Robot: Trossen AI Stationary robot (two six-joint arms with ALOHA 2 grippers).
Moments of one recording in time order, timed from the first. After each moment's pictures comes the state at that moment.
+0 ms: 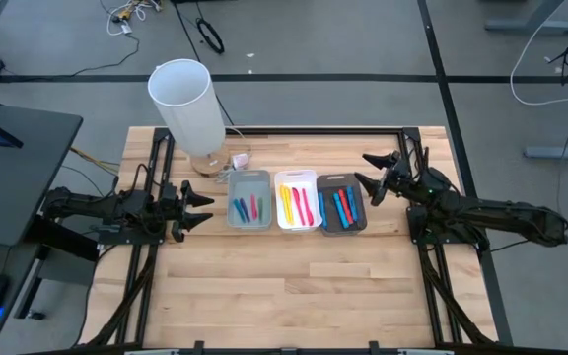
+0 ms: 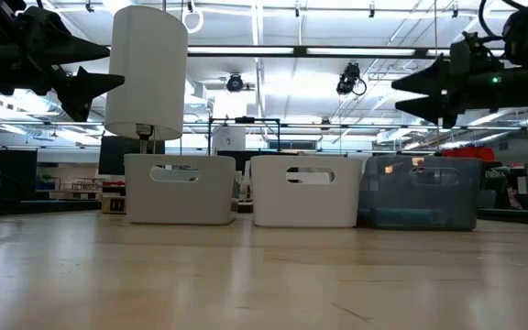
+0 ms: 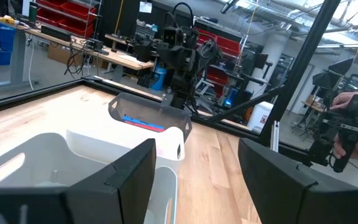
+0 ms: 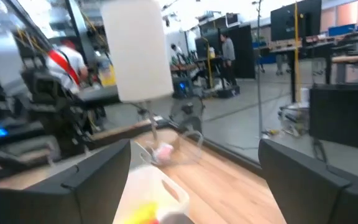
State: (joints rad) left arm -0.15 0.02 0.01 0.09 -0.24 -0.33; right arm -0.39 0.51 0.02 0.61 0.07 0.15
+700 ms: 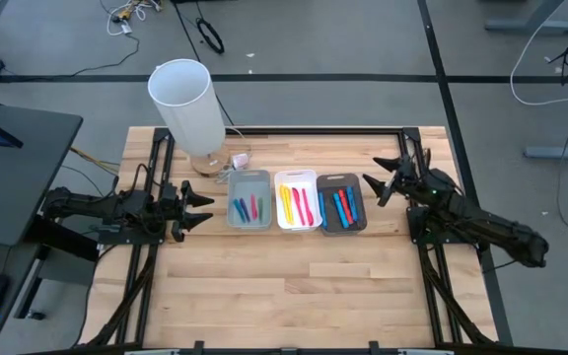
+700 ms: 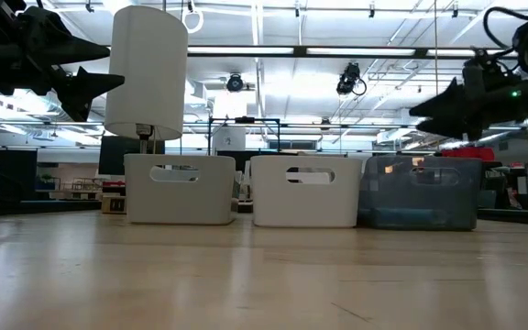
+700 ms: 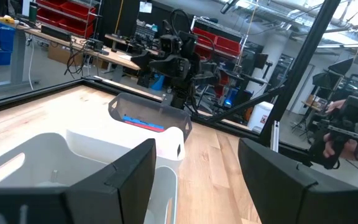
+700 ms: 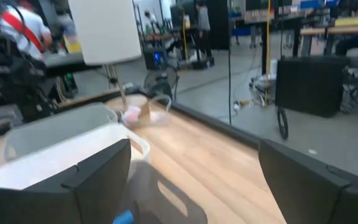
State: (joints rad) left arm -0.15 0.02 0.01 0.09 -0.24 -0.33; right arm -0.49 0.09 0.02 0.02 0.07 0.12
